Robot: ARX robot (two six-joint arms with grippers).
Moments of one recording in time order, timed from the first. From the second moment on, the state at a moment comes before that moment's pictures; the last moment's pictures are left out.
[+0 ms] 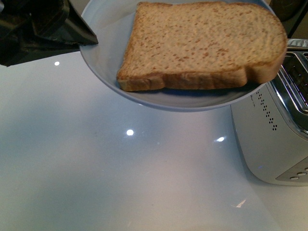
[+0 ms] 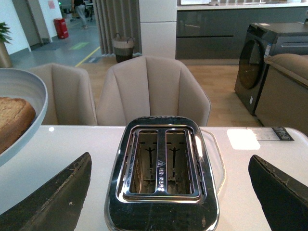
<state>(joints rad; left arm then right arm) -0.45 1.41 0.86 -0.17 0.17 -0.70 0.00 0.00 0.03 0.00 0.00 0.00</state>
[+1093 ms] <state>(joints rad) -0.58 1.42 0.94 -0.20 0.14 -0.77 0.00 0.00 0.03 0.00 0.00 0.00</state>
